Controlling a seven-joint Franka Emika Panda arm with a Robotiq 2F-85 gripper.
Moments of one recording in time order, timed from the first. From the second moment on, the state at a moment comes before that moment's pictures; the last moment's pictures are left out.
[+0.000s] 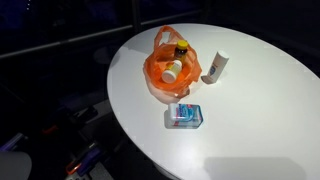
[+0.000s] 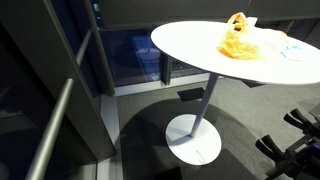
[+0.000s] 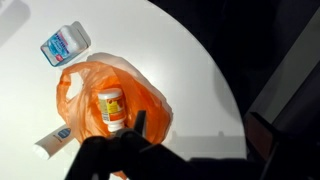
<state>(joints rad) 0.03 -0.35 0.12 -2.26 -0.14 1.87 0.06</state>
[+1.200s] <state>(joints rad) -0.08 -0.14 0.00 -2.23 -0.20 2.08 0.33</state>
